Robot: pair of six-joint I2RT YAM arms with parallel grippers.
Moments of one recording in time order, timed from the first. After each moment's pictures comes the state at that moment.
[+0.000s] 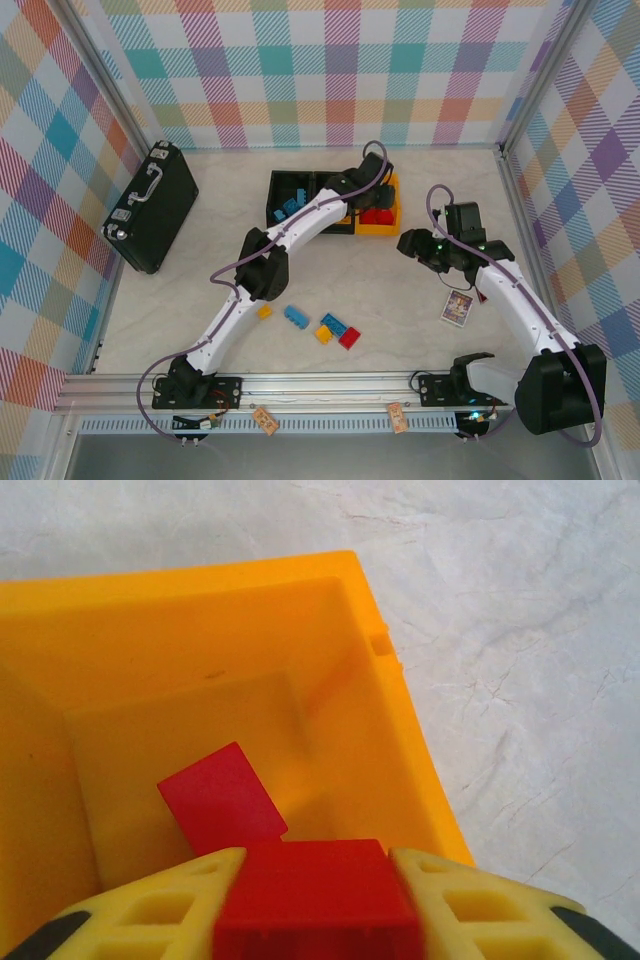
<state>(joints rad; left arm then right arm) -0.74 2.61 2.53 -0.68 -0.07 -0.47 0.20 1.14 0.85 -0.61 -0.35 0.60</state>
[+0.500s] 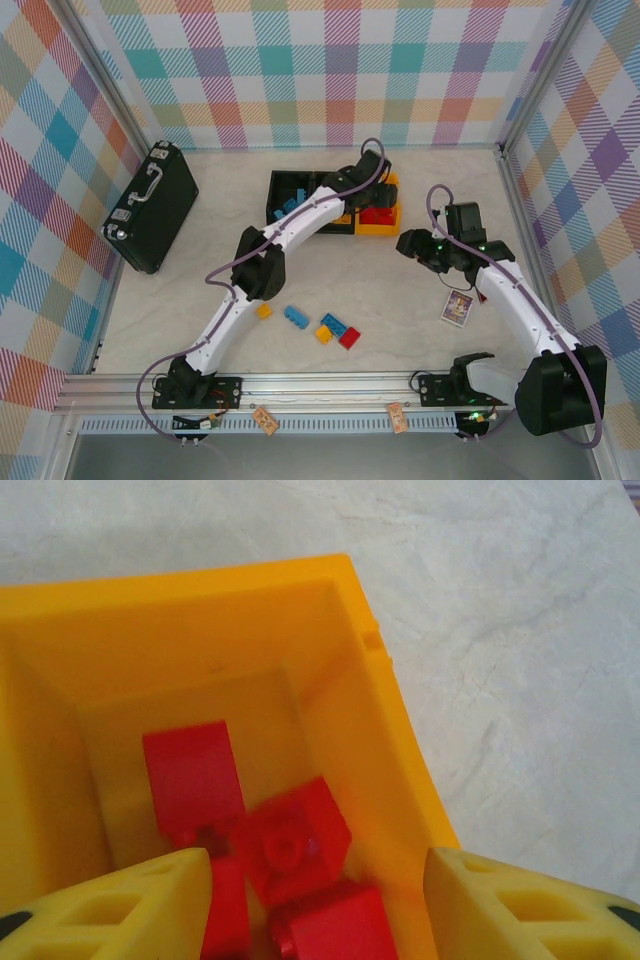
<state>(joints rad) -0.73 2.52 2.43 -0.70 -0.04 -0.47 0.20 1.14 0.85 -0.61 -0.38 0.59</state>
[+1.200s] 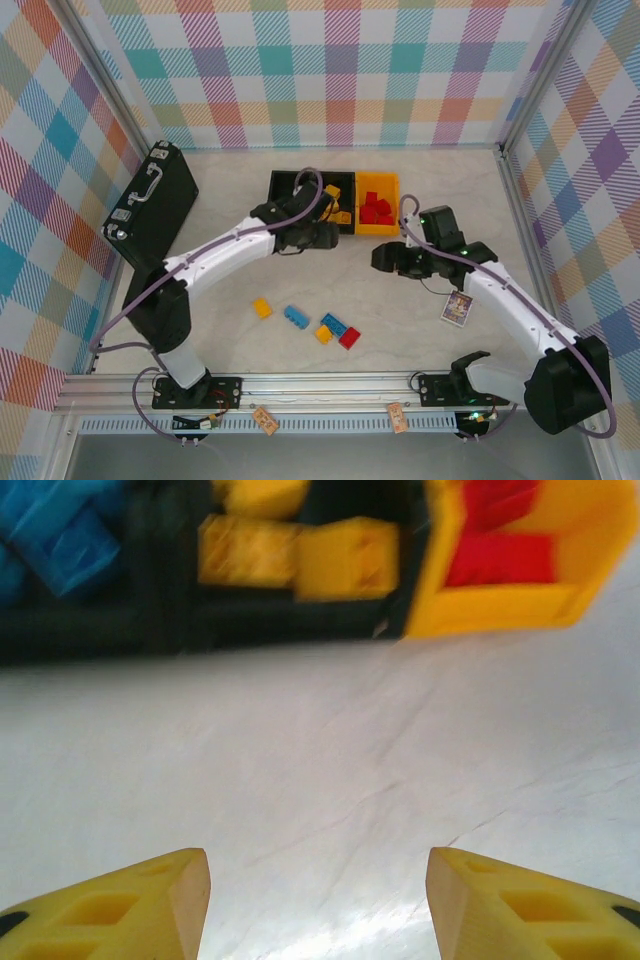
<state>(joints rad) -0.73 1.66 1.35 -0.71 -0.14 -0.63 0.41 1.16 0.85 -0.59 -0.48 0.50</state>
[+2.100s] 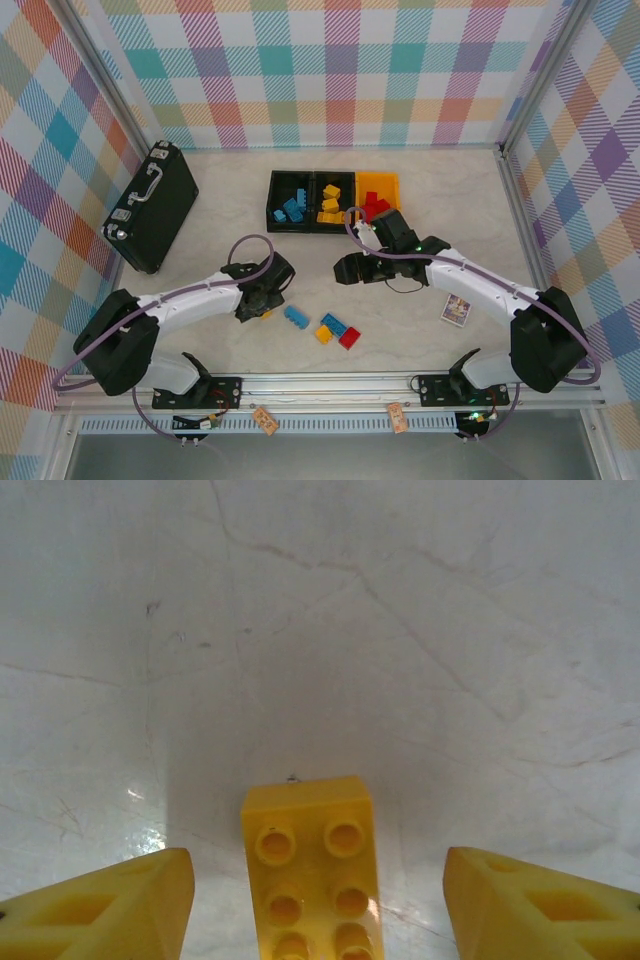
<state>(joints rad) -0.73 1.39 0.73 -0.71 -0.28 -1.21 0.65 1.38 0.92 -0.47 -0.45 0.43</state>
